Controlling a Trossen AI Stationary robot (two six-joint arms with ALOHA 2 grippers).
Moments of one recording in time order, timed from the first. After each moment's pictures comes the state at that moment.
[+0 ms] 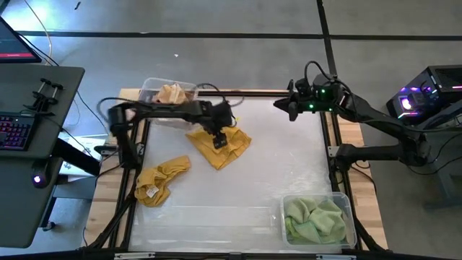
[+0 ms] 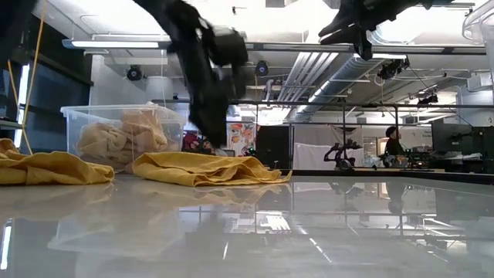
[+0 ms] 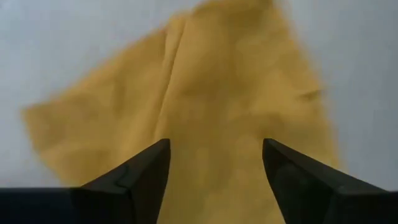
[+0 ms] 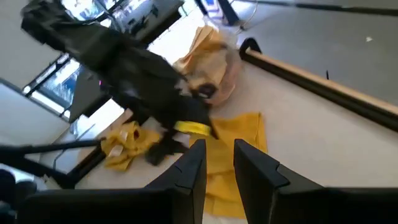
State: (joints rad) left arm 0.30 1.84 1.32 -0.70 0.03 -0.05; right arm -0.54 1.01 1.00 -0.40 -0.27 0.46
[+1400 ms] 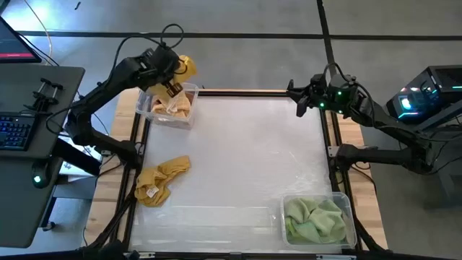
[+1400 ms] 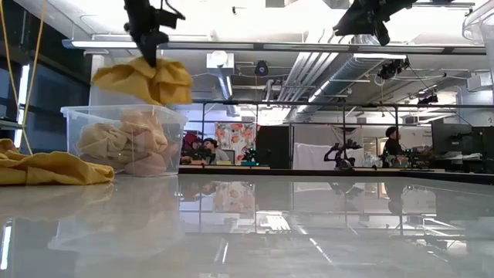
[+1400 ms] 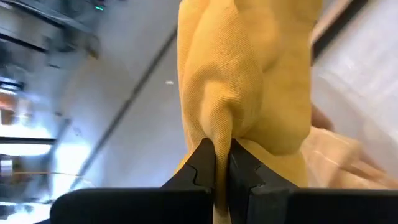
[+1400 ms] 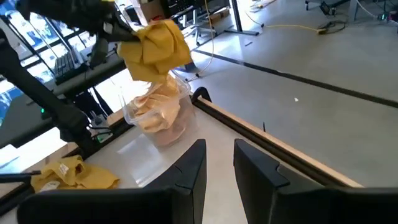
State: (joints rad) left arm 0.70 1.39 1.57 -1.15 -0.57 0.24; right arm -0.54 0.88 1.00 -0.41 -0.02 0.31
